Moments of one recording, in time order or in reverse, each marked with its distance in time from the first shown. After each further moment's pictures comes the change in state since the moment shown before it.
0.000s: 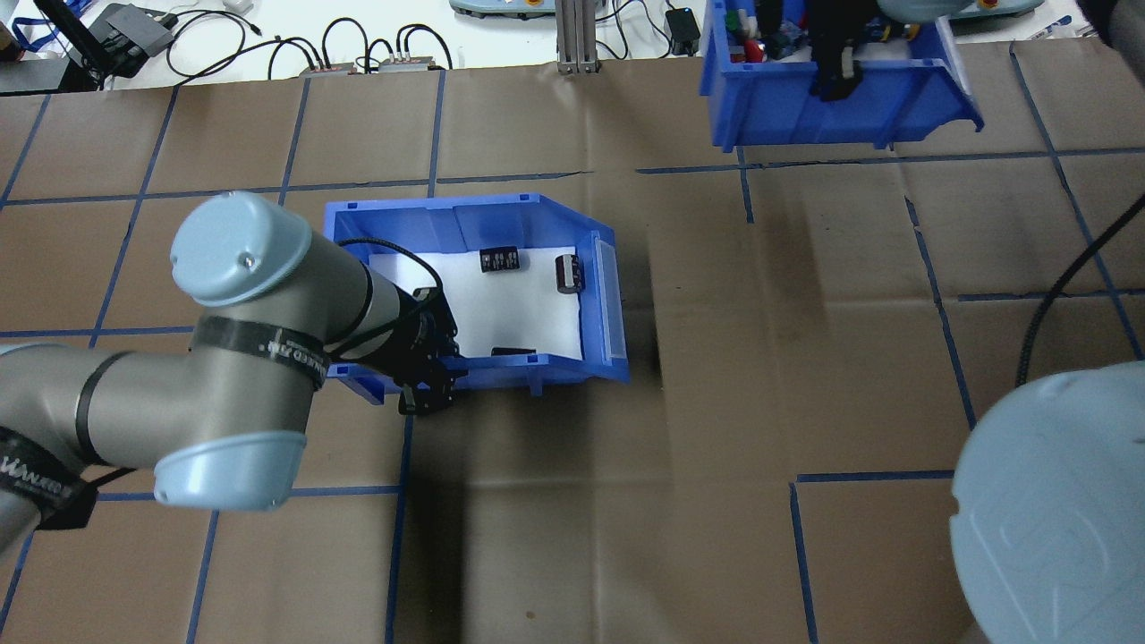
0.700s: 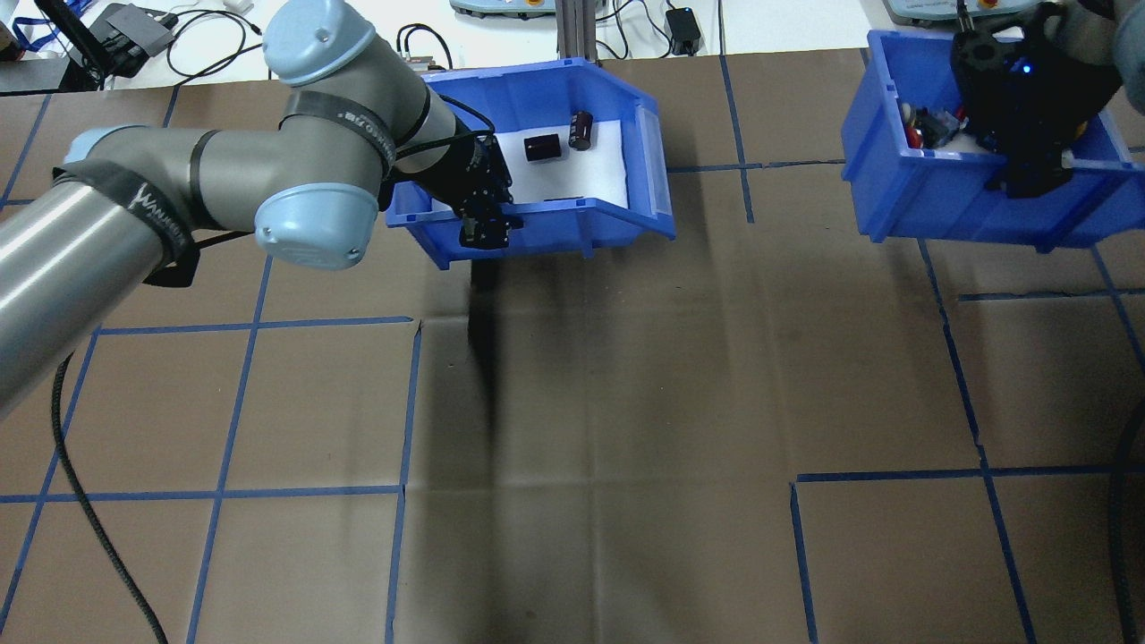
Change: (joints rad) left arm -0.056 -0.394 0.432 0.001 -0.096 -0.023; right arm -0.251 -0.280 0.381 -0.018 0.009 -0.201
